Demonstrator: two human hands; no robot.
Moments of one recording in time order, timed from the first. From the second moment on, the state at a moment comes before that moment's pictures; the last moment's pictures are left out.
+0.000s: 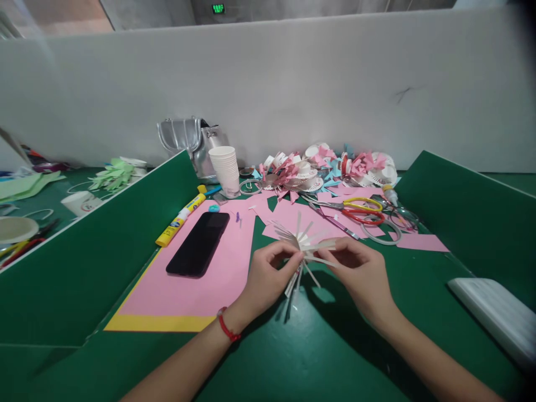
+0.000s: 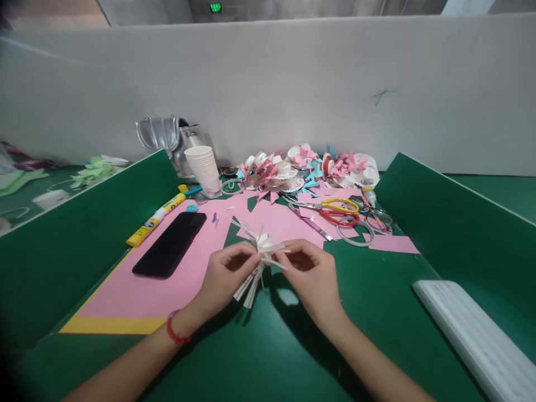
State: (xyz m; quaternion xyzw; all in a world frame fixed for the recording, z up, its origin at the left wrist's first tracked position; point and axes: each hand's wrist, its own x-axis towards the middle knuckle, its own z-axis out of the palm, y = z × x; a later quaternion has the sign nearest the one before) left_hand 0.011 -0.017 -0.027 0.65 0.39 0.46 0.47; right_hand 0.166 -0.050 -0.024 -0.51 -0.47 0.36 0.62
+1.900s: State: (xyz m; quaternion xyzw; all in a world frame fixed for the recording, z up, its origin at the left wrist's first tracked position) left_hand 0.016 -0.024 -0.025 0.56 0.42 0.51 0.50; right_hand 0.155 -0.062 -0.037 -0.43 -0.78 -0.11 0.45
